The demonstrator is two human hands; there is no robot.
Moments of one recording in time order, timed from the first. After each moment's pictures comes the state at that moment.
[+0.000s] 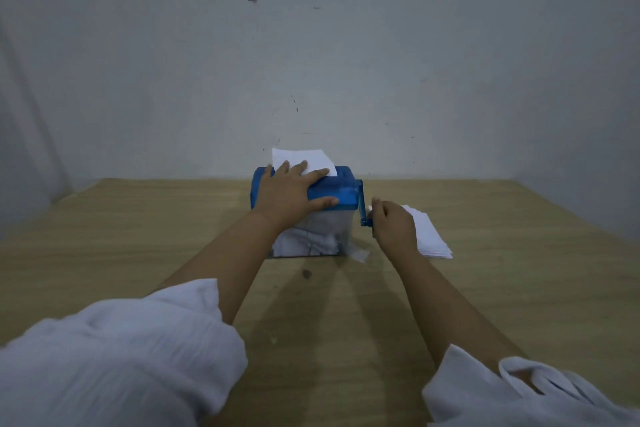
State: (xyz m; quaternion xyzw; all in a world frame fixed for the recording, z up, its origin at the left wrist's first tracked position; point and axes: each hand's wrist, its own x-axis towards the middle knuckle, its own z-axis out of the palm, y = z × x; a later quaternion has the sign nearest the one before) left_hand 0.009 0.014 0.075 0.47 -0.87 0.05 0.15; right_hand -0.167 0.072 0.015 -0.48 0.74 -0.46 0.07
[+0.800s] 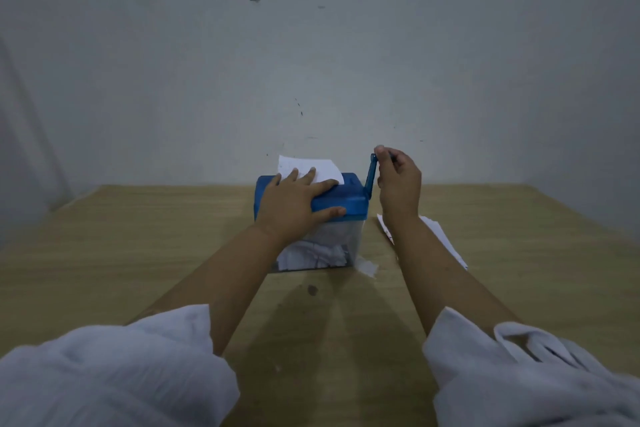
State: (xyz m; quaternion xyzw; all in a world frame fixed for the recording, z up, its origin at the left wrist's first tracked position) left_hand 0.008 0.007 0.070 0.44 -0.88 0.04 0.18; right_hand -0.159 0.030 0.075 -0.41 0.50 -0.75 0.14
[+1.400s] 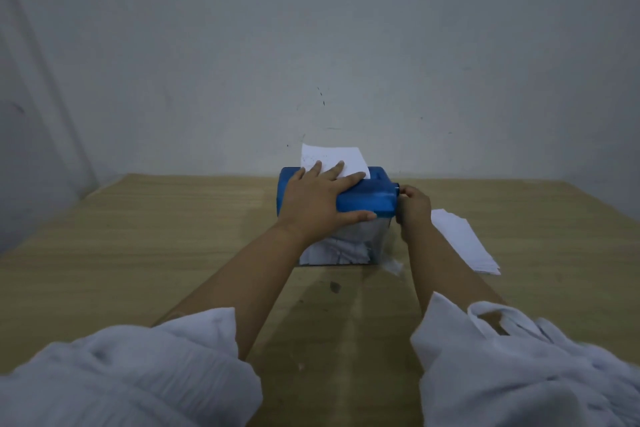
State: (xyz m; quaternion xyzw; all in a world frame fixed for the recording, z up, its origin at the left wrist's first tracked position) left_hand 0.011 0.006 0.066 0.43 -0.88 0.06 0.19; right_hand -0.170 0.000 0.026 -0.32 0.65 -0.62 0.29
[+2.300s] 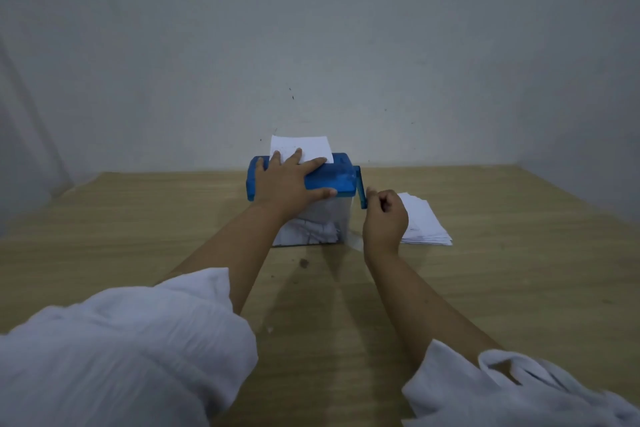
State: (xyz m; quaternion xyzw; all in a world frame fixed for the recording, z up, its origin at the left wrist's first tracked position) left_hand -0.001 0.019 0.069 0.50 -0.85 0.03 0.17; right_hand -0.134 0.074 0.002 -0.32 0.57 -0.75 0.10
